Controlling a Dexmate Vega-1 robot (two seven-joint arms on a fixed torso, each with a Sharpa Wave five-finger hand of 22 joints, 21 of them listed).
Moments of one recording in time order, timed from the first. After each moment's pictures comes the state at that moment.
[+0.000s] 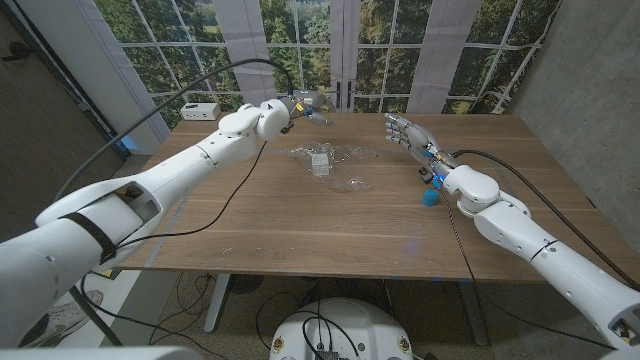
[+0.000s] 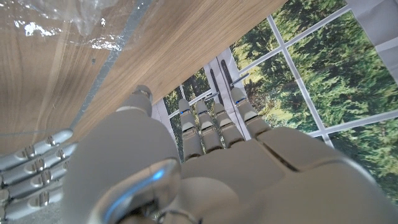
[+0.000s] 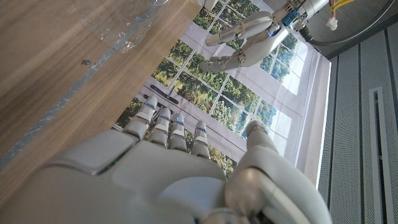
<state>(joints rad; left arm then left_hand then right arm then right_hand) 0.19 0.55 0.93 -1.35 0.71 0.07 -0.19 0.80 0.07 0.33 -0.05 0.21 0.49 -0.08 0.21 0.20 0.32 -0.06 0.22 0.26 0.23 -0.04 0.18 0.18 0.13 0.12 0.56 0.19 -0.90 -0.70 -0.42 -1.67 0.48 0.18 0.03 0.24 0.13 0.31 -0.09 0.18 0.08 -0.04 0.20 0.19 0.10 0.12 0.22 0.21 0.08 0.12 0.24 0.24 0.15 0.14 0.21 0.18</state>
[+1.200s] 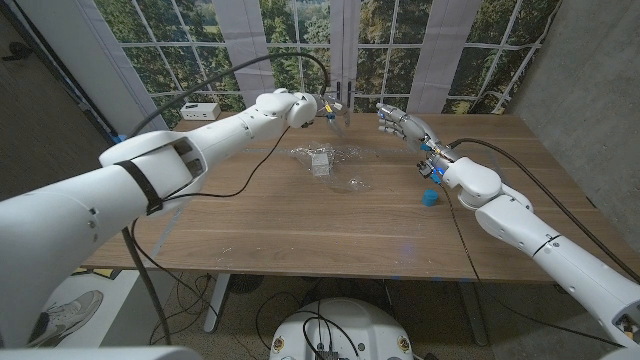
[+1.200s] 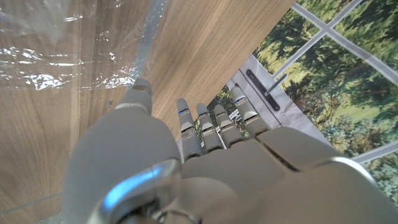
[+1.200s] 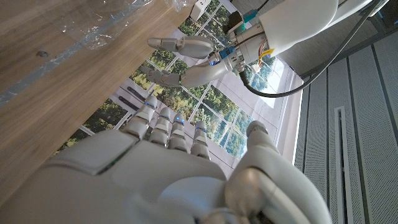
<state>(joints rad) -0.06 0.31 1.18 -0.92 0.79 -0.07 -0.22 0.84 0.07 0.33 -0.10 0.20 0.51 -0.10 0.21 0.20 0.31 -0.07 0.22 0.26 0.21 -0.03 0.19 0.18 0.14 0.11 0.56 0.19 -0.88 -0.72 -0.42 -1.70 0.43 0.22 0.08 0.24 0.13 0.30 -0.10 0.18 0.09 -0.05 0.20 0.19 0.10 0.13 0.22 0.21 0.09 0.12 0.24 0.24 0.15 0.15 0.21 0.18</state>
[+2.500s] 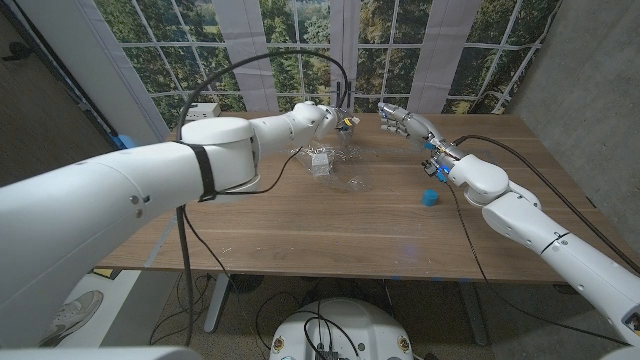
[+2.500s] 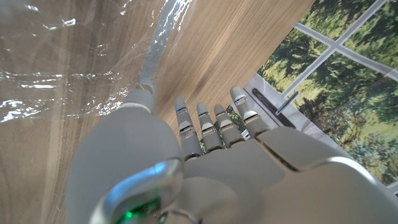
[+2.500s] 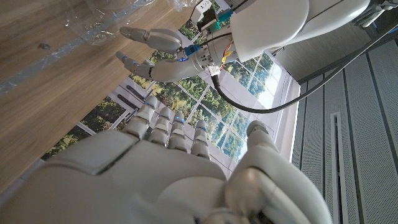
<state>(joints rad) -0.18 -0.01 1.56 -0.45 0.54 0.05 -0.10 0.86 0.09 0.32 -0.12 0.19 0.56 -0.12 0.21 0.20 0.32 -0.08 0.23 0.25 0.22 -0.03 0.19 0.18 0.14 0.11 0.55 0.19 -0.88 -0.75 -0.41 -1.70 0.44 0.23 0.10 0.24 0.13 0.30 -0.09 0.18 0.10 -0.05 0.20 0.19 0.11 0.13 0.22 0.21 0.09 0.12 0.24 0.24 0.15 0.15 0.21 0.18</state>
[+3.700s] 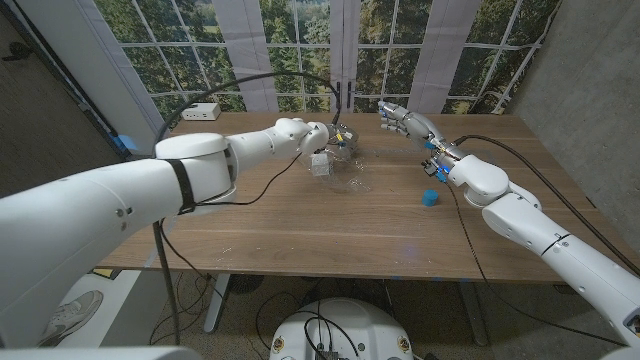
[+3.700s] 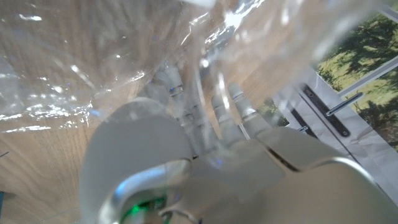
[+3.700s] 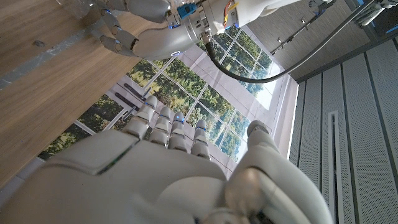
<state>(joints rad) -0.07 0.19 1.45 -0.67 0.58 -0.16 -0.01 0.99 0.15 0.37 -0.16 0.18 0.98 0.00 0.39 0.28 0.52 -0.14 0.29 0.25 0.35 -0.04 0.22 0.18 0.22 0.07 0.57 0.19 -0.89 -0.75 -0.40 -1.72 0.43 0.23 0.09 0.24 0.13 0.30 -0.09 0.18 0.10 -0.05 0.20 0.19 0.12 0.13 0.22 0.21 0.09 0.12 0.24 0.24 0.16 0.15 0.21 0.18</state>
